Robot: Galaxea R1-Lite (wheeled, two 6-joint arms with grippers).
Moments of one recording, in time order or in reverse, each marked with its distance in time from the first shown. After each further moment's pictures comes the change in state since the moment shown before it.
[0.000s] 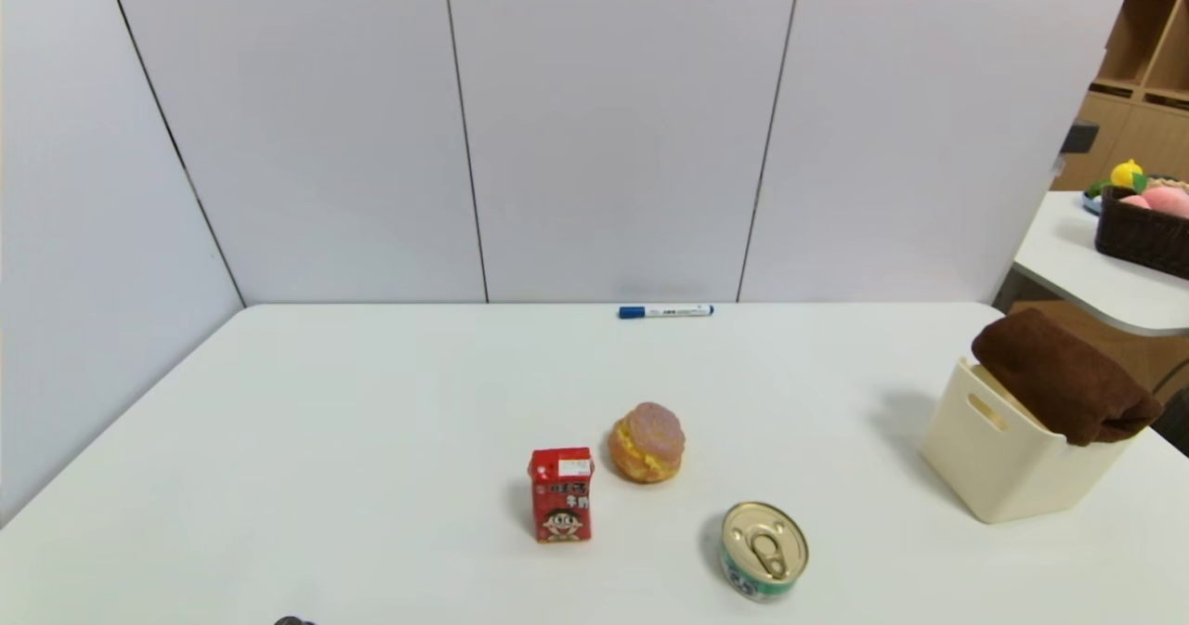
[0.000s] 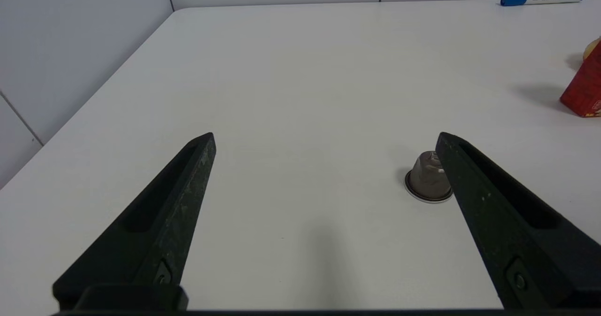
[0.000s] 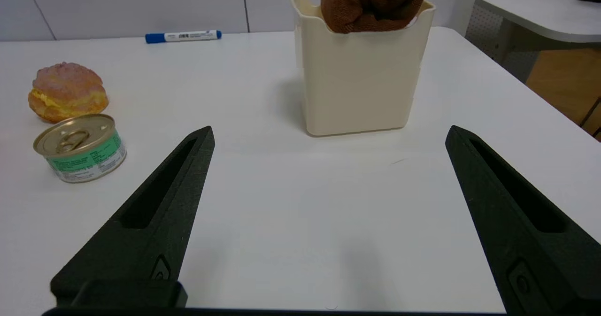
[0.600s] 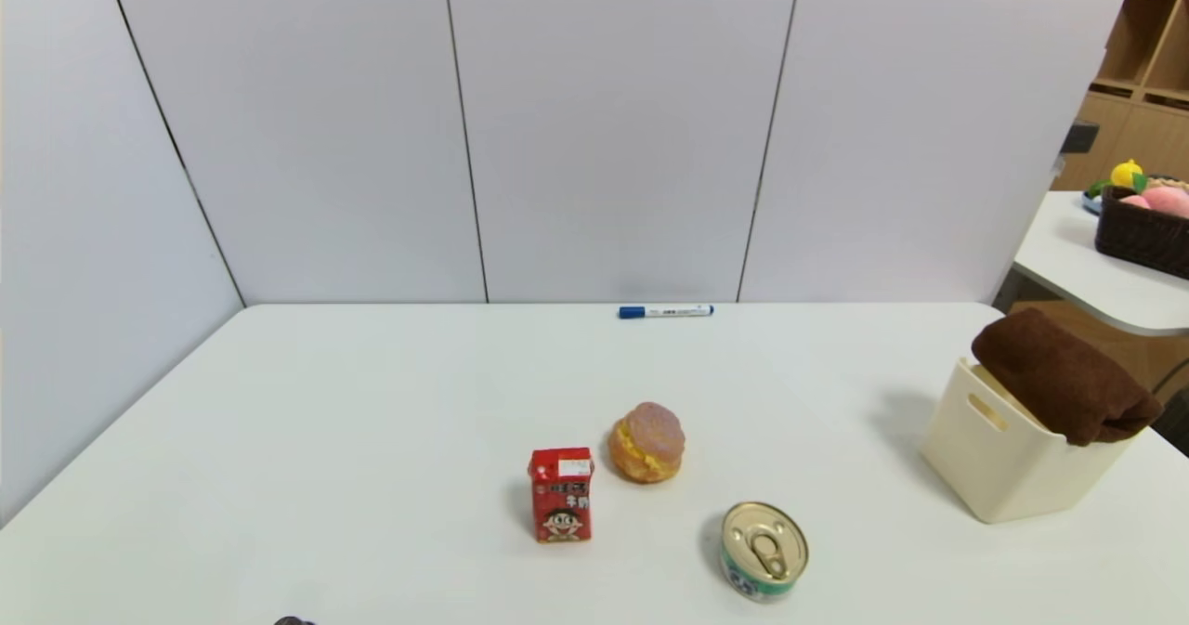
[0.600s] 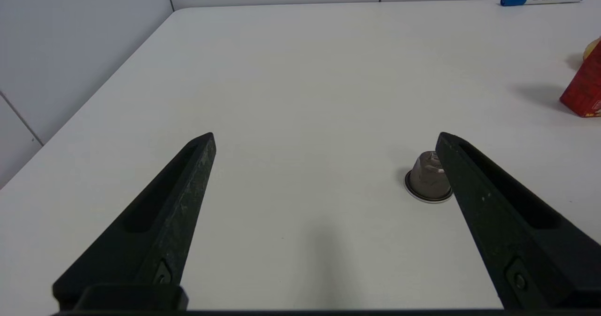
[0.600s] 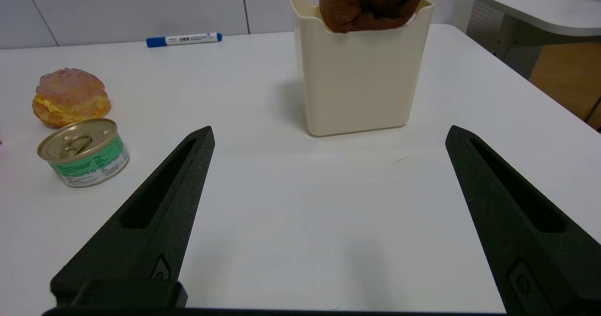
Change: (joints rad) left arm 0.000 0.000 0.000 0.000 0.000 -0.001; right arm 0.000 0.000 0.000 0.000 -0.002 0.014
